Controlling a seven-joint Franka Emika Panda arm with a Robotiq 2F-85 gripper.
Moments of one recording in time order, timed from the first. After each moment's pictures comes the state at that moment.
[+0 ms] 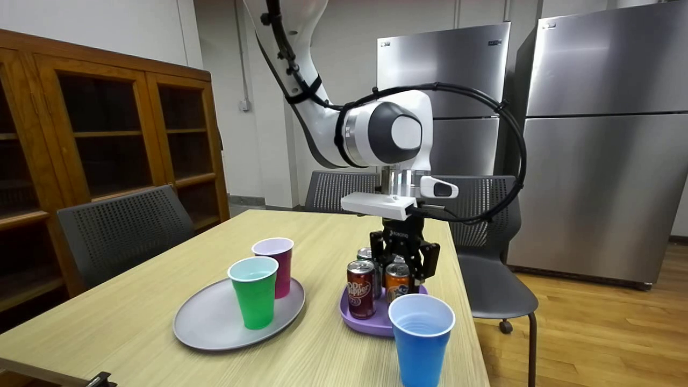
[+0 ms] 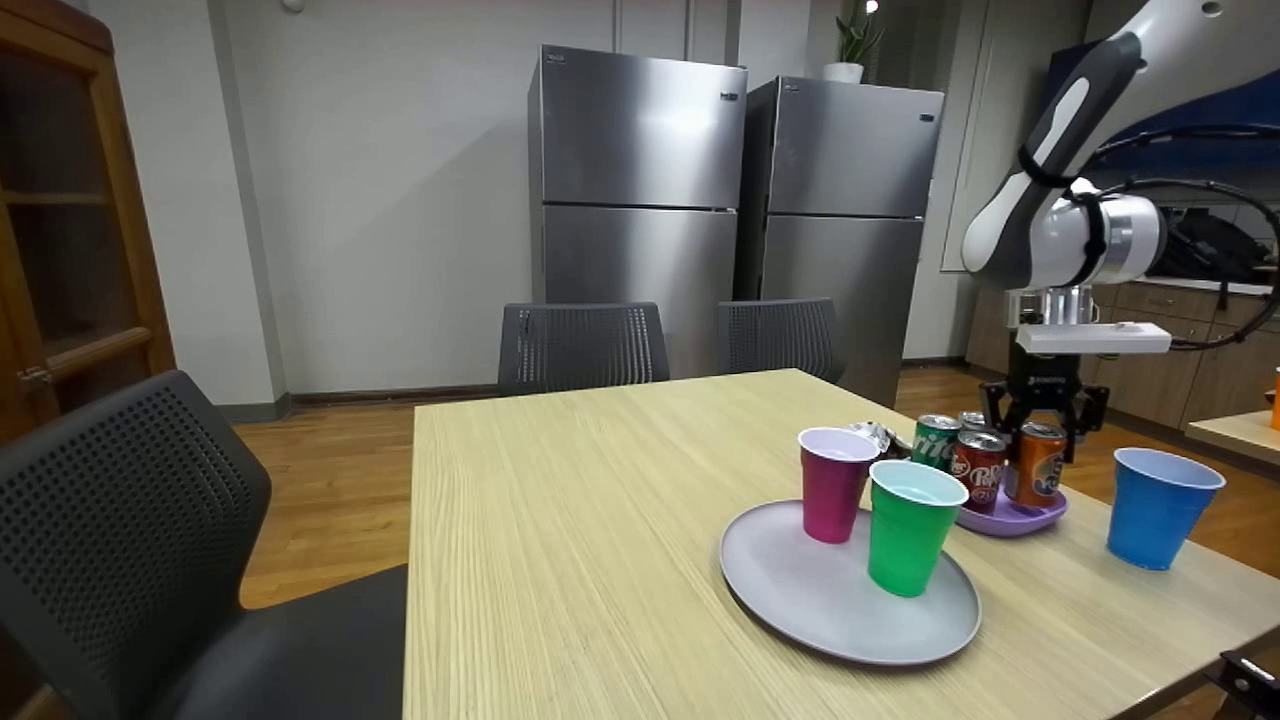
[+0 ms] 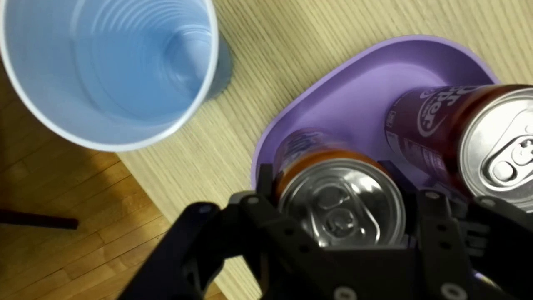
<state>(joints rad) -0.28 0.52 -0.27 -2.02 0.05 2.38 -0.01</state>
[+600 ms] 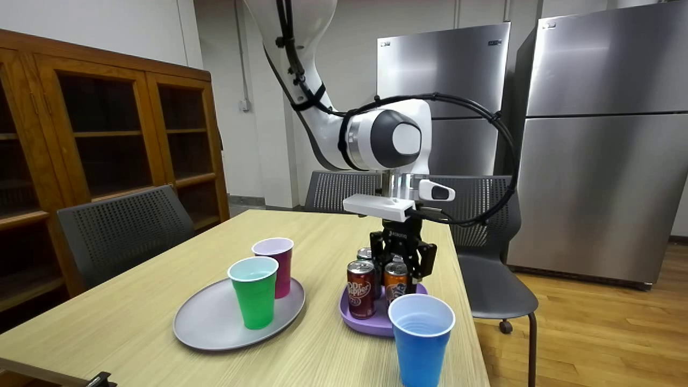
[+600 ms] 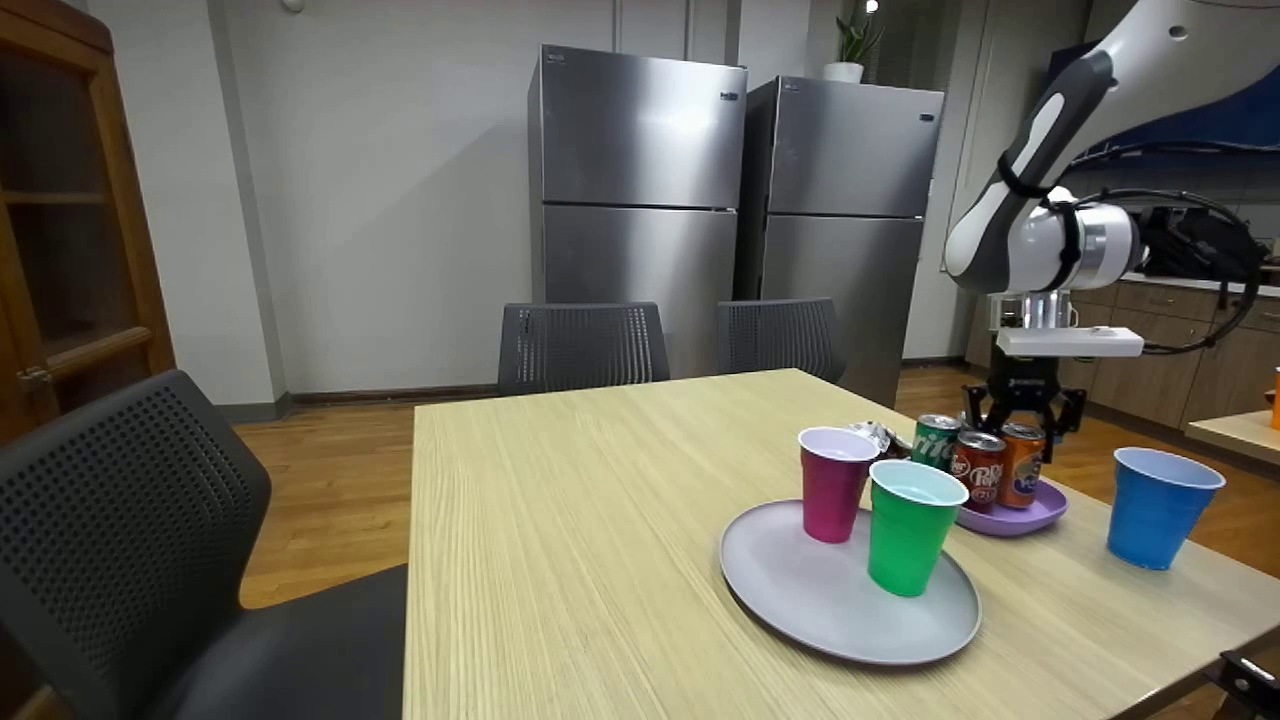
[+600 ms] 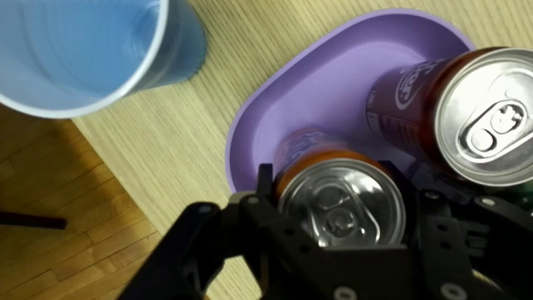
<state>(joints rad) -0.28 0.57 -0.25 -1.95 0.08 2.35 -0.01</state>
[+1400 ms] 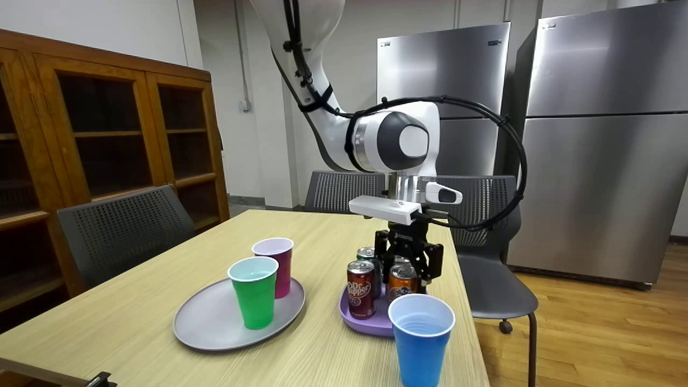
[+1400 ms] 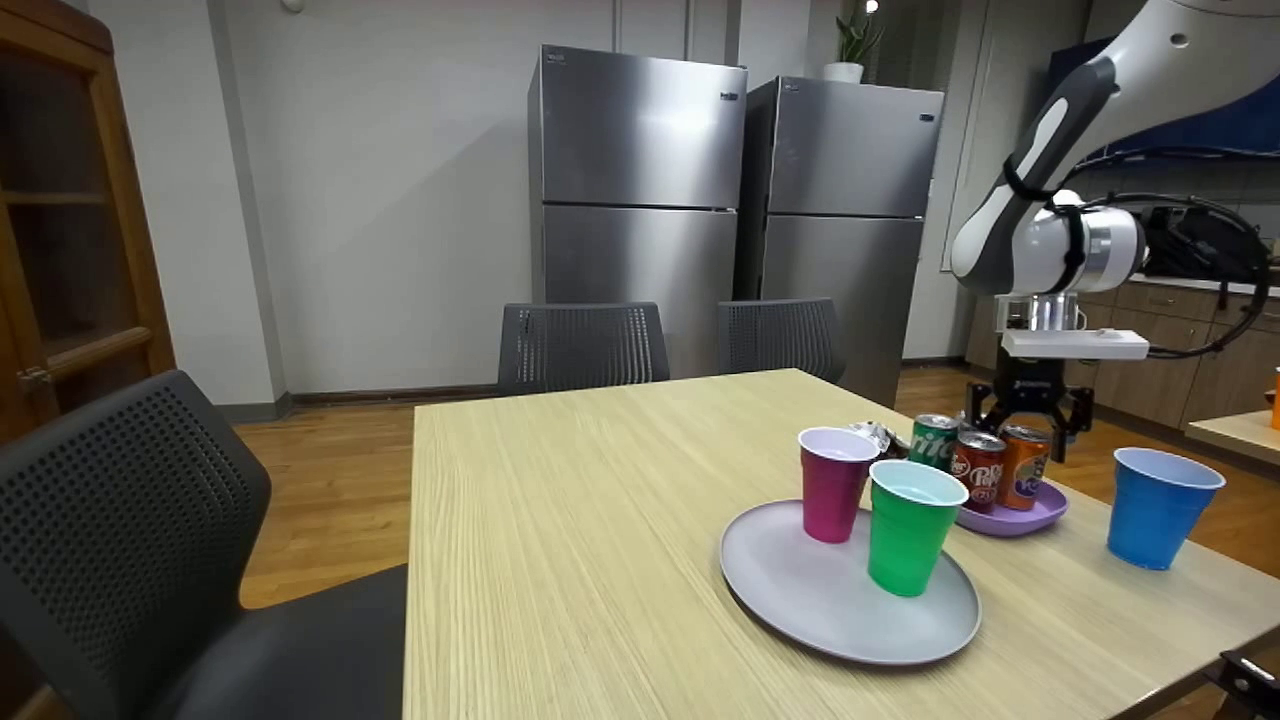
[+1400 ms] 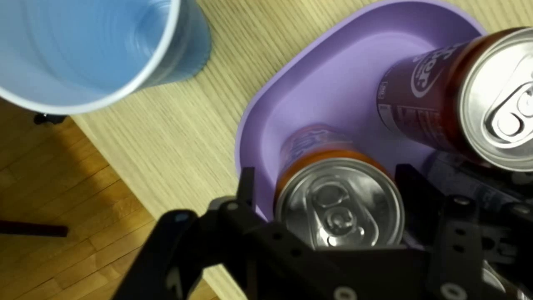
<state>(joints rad) -0.31 0.59 -0.24 -1.93 0.09 2.34 -0.01</state>
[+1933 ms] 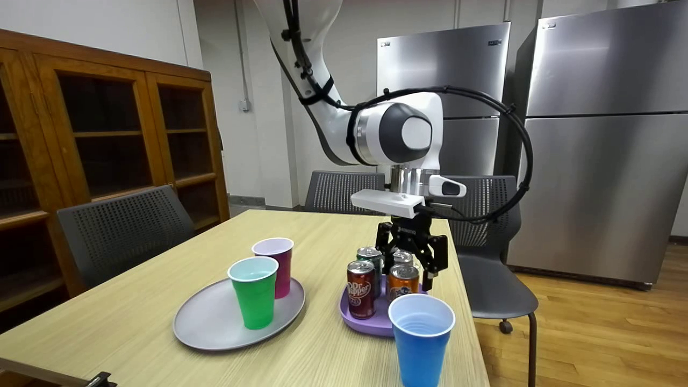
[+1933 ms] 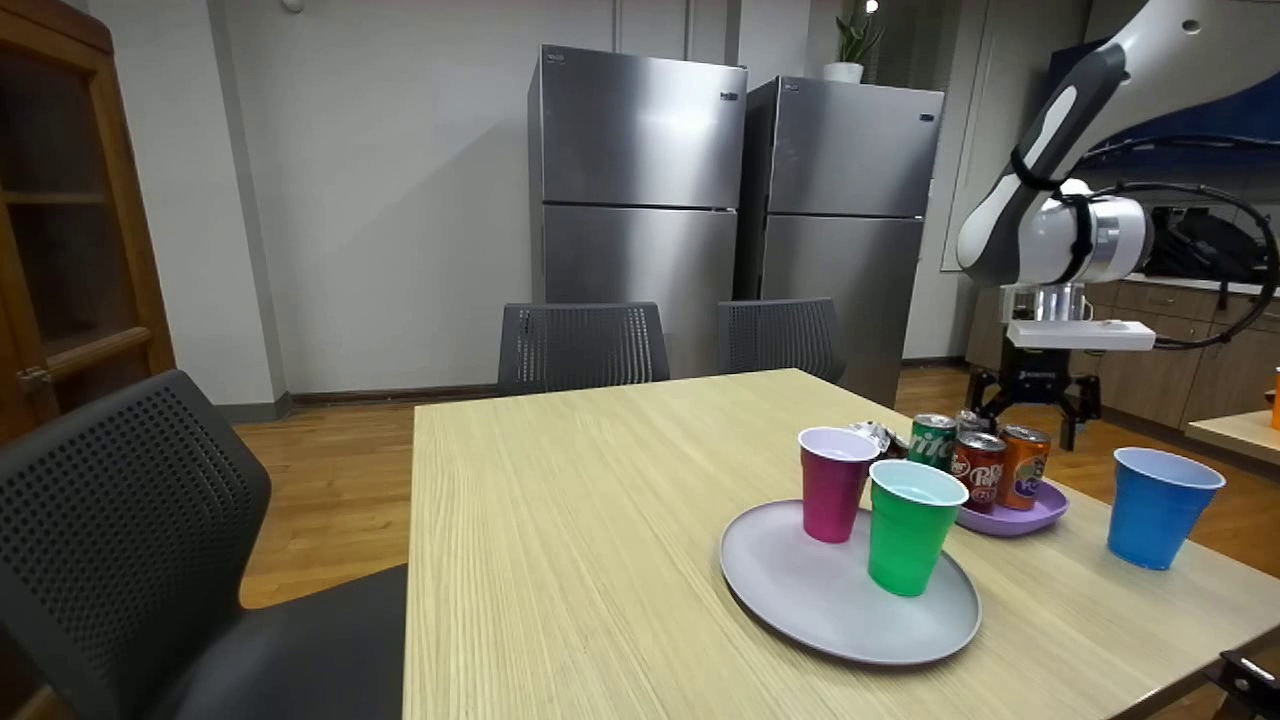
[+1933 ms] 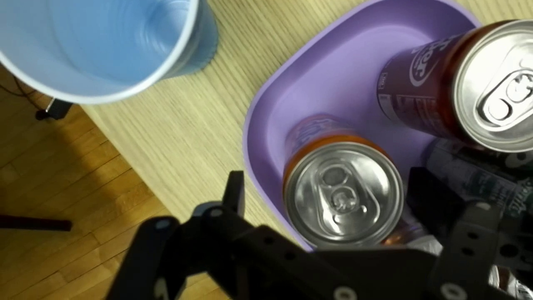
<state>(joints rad) -0.31 0.56 -0.25 -1.94 0.09 2.34 -0.01</state>
